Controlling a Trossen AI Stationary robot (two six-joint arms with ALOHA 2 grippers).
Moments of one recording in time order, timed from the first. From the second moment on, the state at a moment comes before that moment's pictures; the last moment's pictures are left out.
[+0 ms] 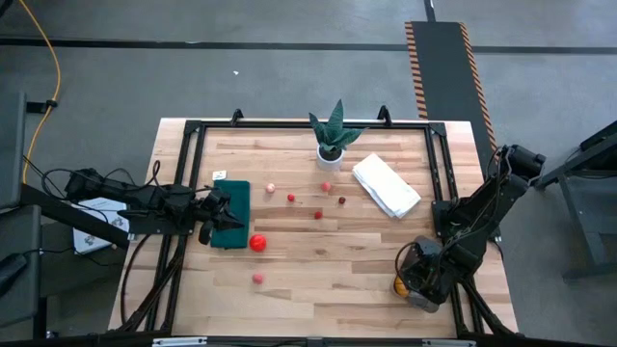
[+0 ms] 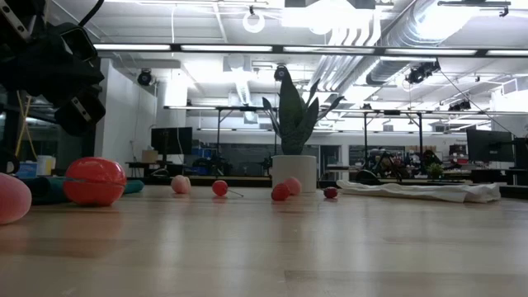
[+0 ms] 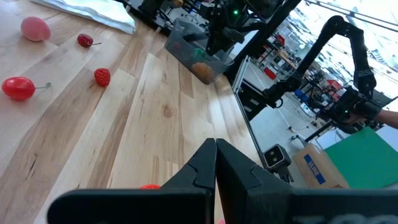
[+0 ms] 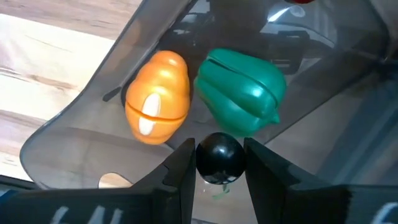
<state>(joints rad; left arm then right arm) -0.08 0.21 0.01 0.02 0.06 -0.64 0.96 1.34 0.81 -0.83 -0.04 2.30</state>
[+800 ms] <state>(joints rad) -0.08 0.21 0.01 0.02 0.06 -0.64 0.96 1.34 0.81 -0.82 -0.04 2.29</state>
